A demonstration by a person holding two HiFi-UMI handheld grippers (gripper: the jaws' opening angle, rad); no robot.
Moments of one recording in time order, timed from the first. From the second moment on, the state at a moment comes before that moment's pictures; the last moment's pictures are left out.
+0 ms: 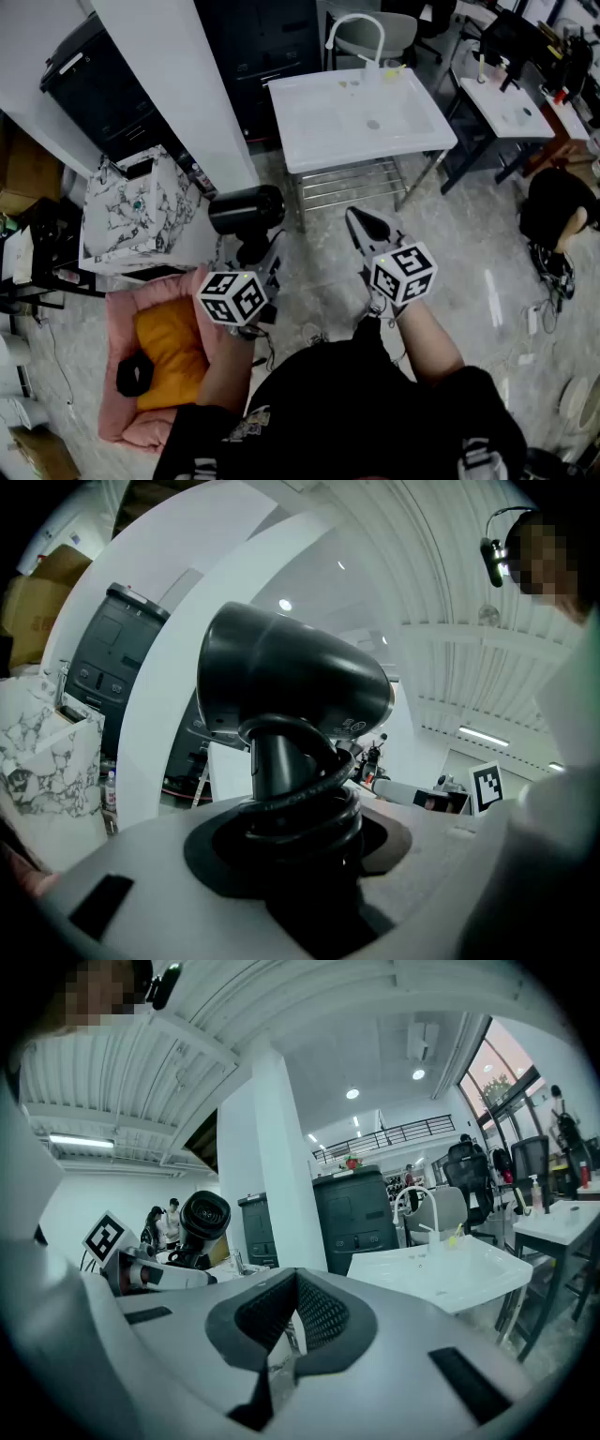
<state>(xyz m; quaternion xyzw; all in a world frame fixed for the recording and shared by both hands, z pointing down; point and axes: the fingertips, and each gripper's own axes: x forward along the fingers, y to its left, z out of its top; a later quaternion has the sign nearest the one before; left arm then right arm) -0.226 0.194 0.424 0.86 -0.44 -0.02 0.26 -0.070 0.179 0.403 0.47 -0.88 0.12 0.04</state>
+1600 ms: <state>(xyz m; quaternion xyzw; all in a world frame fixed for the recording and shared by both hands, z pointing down) -0.189 0.114 0.436 0.83 -0.48 -0.01 0.28 -0.024 0.077 0.405 0.44 -0.89 0.14 0.01</state>
